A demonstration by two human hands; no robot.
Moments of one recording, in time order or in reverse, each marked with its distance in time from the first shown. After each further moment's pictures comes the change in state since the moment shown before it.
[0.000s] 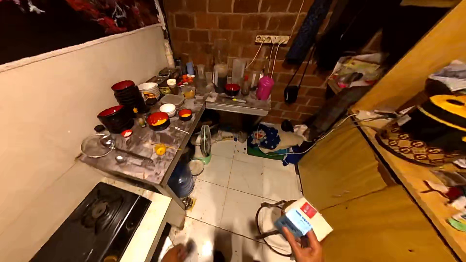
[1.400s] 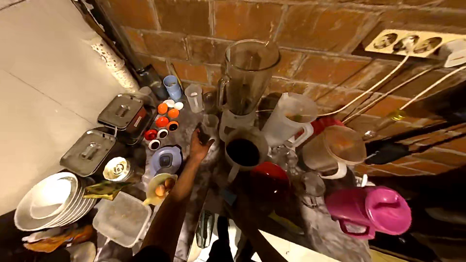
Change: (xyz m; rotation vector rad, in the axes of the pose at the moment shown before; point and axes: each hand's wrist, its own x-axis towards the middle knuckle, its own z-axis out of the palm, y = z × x) left_hand 0.896 0.602 -0.703 -0.362 0.649 0.355; right_hand 0.867 0.103 0.633 -0.110 -0.526 0.188
